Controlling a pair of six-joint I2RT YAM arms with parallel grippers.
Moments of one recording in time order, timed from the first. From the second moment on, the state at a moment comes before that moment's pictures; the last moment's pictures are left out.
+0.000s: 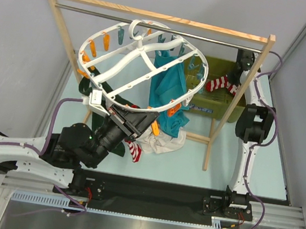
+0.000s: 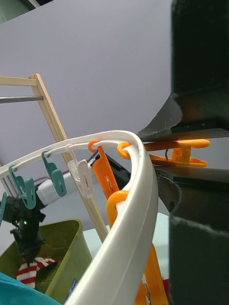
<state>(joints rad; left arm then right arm) -1.56 0.88 1.13 -0.05 -0.94 -1.04 0.01 2.41 2.30 -0.79 0.22 0.78</state>
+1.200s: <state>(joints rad) -1.56 0.87 1.12 -0.09 -0.93 -1.11 0.01 2.33 2.20 -0.71 -0.01 0.14</state>
